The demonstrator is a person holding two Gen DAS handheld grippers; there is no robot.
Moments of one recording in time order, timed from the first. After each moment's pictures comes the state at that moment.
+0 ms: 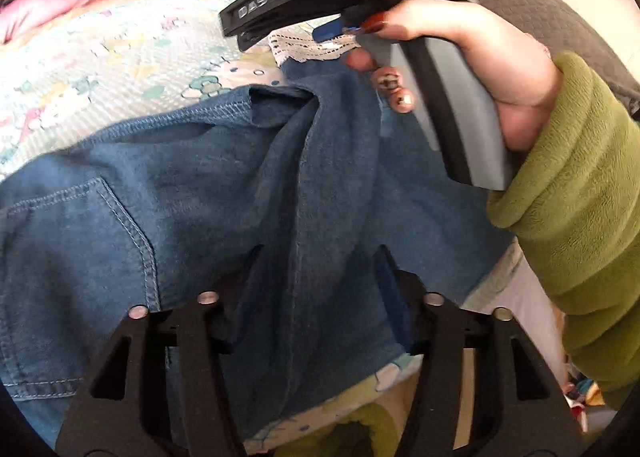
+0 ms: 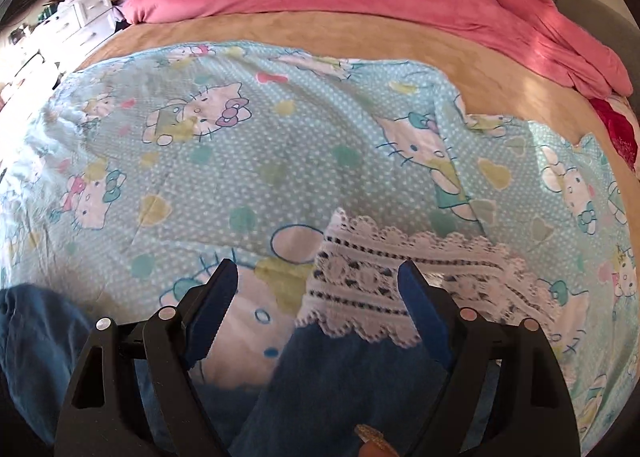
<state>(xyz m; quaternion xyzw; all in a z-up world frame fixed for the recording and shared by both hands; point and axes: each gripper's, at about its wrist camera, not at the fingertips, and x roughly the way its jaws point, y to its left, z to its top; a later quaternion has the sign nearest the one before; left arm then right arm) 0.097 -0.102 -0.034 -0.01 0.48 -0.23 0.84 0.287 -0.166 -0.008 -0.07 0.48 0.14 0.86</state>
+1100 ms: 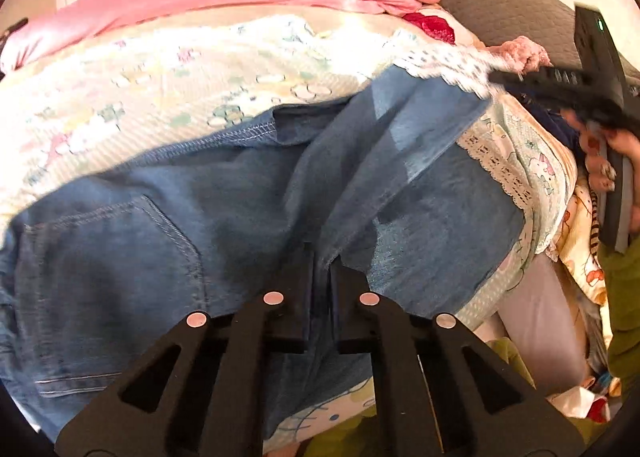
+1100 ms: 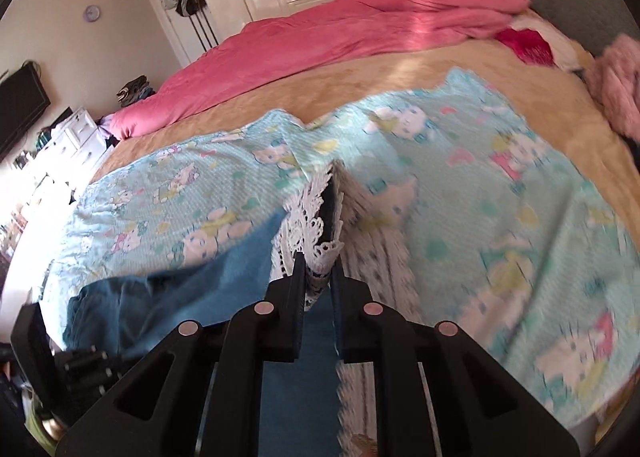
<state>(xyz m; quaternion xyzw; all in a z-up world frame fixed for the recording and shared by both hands) 0.078 -0.082 -0.019 0.01 0.44 -0.22 0.87 0.135 -0.378 0.055 0.12 0.40 0.11 0.90</state>
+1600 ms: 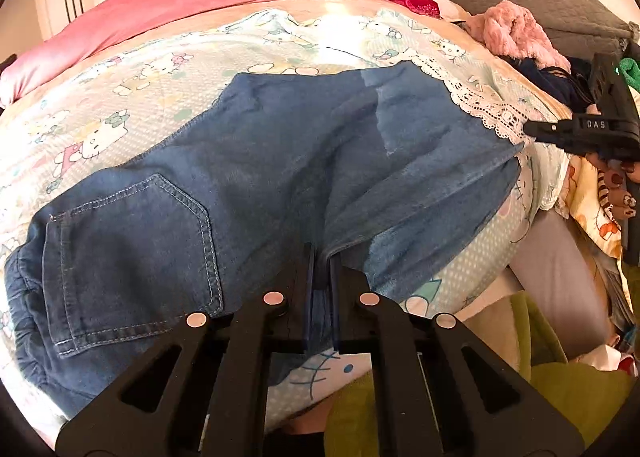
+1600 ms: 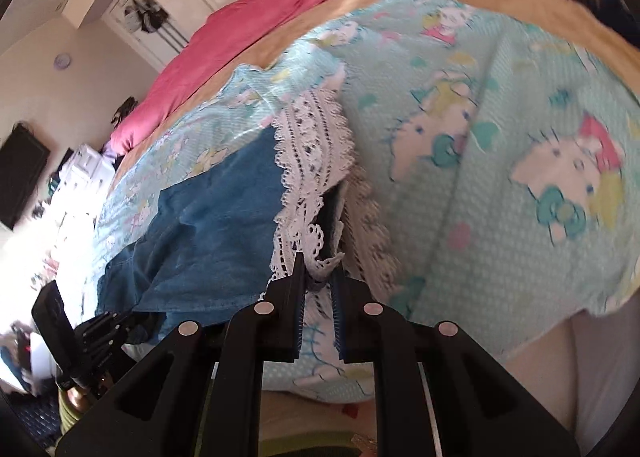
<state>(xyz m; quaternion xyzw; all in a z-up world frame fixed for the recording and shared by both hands) 0.052 -0.083 -0.022 0.07 0.45 -0.23 0.86 0.046 -0.429 -0.006 0.24 0.45 0.10 0.85</state>
